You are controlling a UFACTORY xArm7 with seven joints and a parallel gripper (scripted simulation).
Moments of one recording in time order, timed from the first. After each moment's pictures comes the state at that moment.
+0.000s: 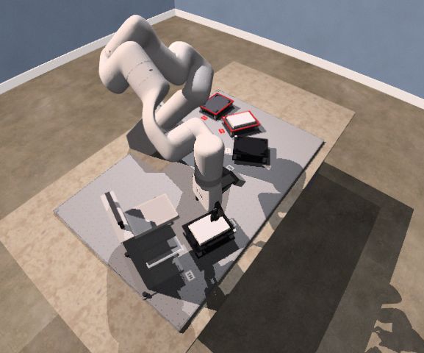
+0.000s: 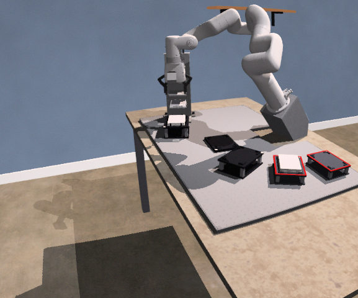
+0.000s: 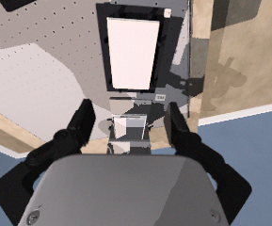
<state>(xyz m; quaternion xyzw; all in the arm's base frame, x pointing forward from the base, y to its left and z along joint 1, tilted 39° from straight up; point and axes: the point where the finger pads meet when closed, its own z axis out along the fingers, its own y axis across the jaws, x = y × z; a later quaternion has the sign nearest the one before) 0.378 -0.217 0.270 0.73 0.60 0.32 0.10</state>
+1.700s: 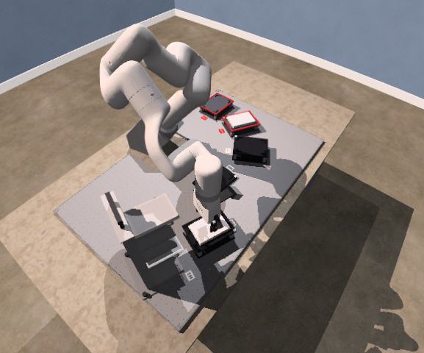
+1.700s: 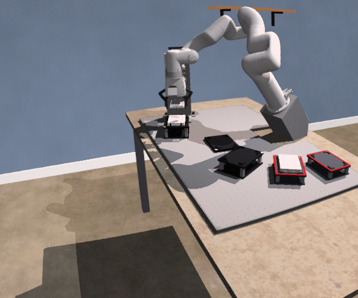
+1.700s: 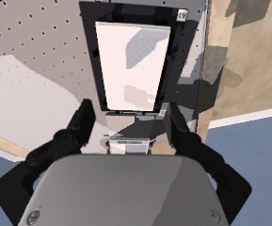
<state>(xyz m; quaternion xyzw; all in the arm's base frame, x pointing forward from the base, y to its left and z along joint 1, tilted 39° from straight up) 0.420 -0.199 0.213 0.73 0.60 0.32 0.10</state>
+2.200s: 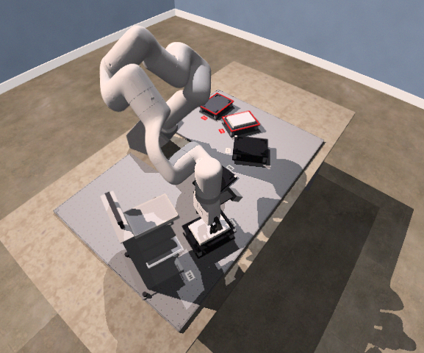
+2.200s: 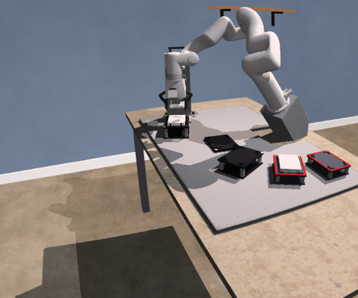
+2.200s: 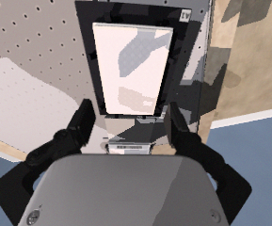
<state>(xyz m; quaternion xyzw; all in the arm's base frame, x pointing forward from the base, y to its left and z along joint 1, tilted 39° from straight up) 0.427 -0.196 0.205 0.73 0.60 0.32 0.10</state>
